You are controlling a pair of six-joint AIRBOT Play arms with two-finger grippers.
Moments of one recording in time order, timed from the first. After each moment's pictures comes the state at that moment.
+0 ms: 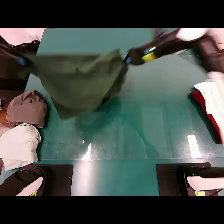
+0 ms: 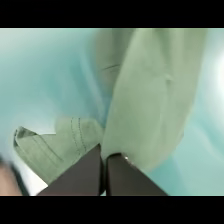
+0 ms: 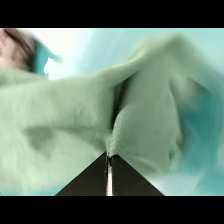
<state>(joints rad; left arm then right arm) -0.25 -0.95 1.78 1.36 -1.49 -1.48 0.31 -1.49 1.85 -0.94 1.26 1.42</state>
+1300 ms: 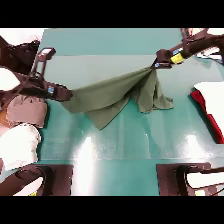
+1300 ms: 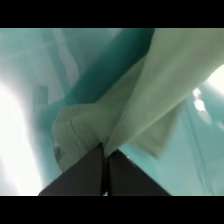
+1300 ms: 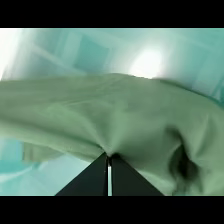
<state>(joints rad) -0.25 -1.04 1.12 1.28 -1.13 -1.49 0.10 -1.59 1.85 -1.07 1.45 1.49</state>
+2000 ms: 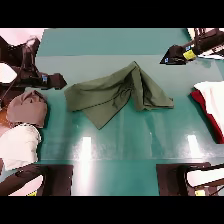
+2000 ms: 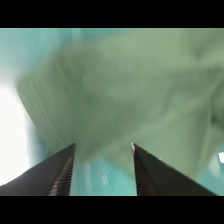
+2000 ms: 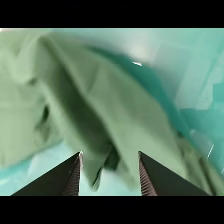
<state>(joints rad) -0.13 -1.10 1.14 1.28 -1.03 -1.59 -0.03 -1.61 1.93 -1.07 1.56 1.44</state>
